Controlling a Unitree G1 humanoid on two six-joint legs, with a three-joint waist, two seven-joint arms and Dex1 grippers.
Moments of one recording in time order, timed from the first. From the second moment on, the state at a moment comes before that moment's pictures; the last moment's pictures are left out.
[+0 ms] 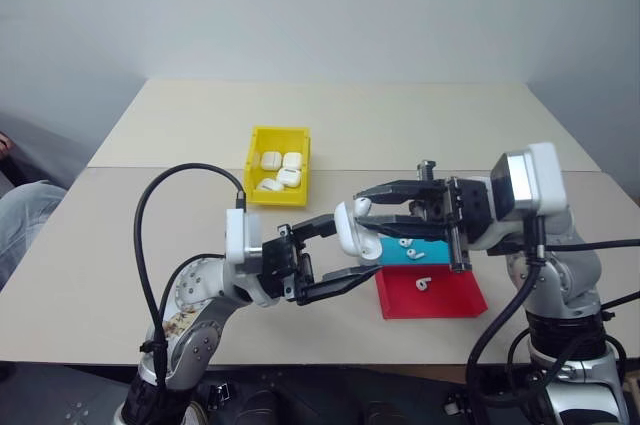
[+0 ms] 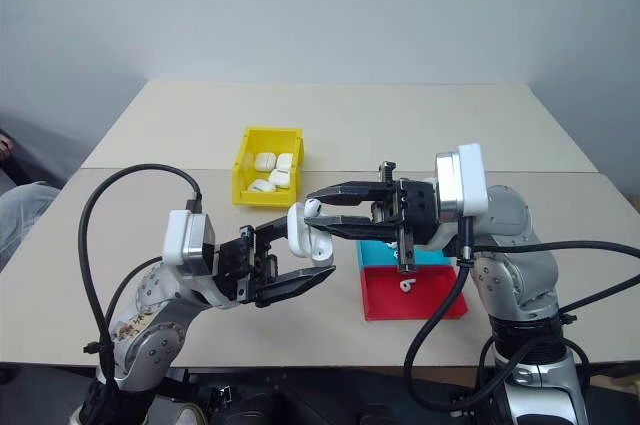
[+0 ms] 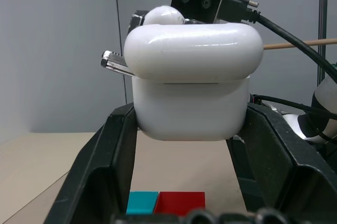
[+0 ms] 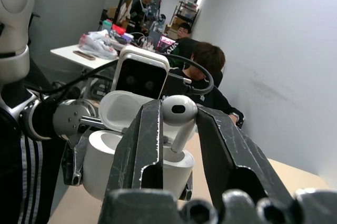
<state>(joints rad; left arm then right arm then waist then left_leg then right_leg) -0.24 0.35 -0.13 -0.50 -0.67 0.18 -0.94 -0.56 -0.52 -0.05 -0.36 0.73 0.20 1.22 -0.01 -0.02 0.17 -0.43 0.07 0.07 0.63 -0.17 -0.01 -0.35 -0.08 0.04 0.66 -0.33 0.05</state>
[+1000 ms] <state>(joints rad) -0.16 0.48 -0.08 -0.36 -0.51 0.05 -1.01 -0.69 -0.88 0.10 -0.12 0.39 0.20 1.35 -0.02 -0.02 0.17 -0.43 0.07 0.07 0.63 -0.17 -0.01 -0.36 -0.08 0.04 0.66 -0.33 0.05</state>
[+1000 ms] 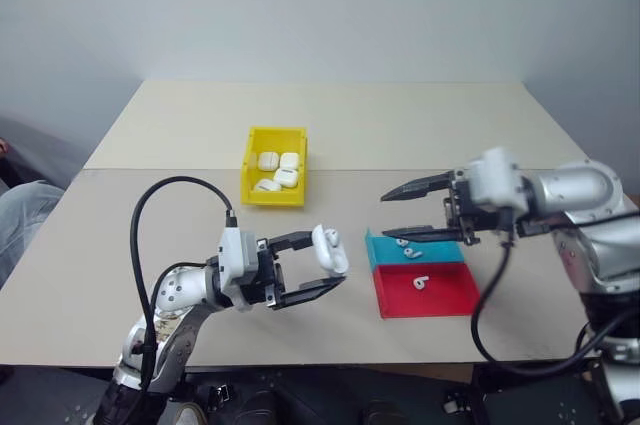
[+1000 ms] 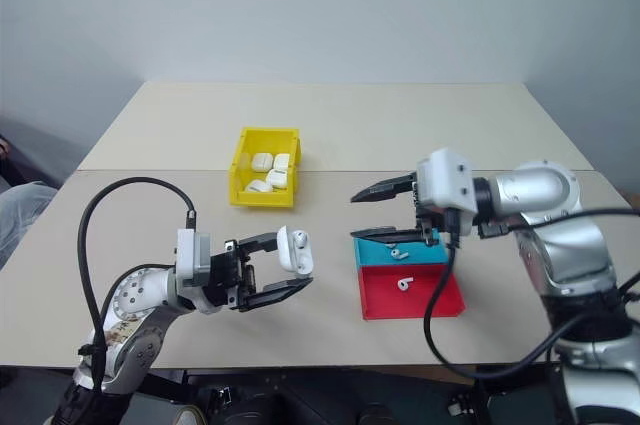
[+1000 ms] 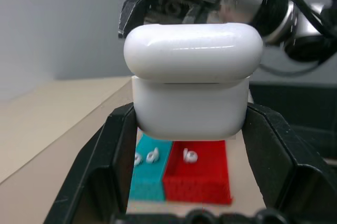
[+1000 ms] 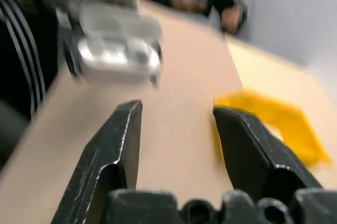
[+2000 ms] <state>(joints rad) -0.03 0.50 -0.05 -0.38 -0.42 -0.02 -0.92 -1.15 -0.69 0.54 0.85 -0.31 -0.75 1.46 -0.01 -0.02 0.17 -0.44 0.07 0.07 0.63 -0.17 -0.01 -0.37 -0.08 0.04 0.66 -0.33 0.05</state>
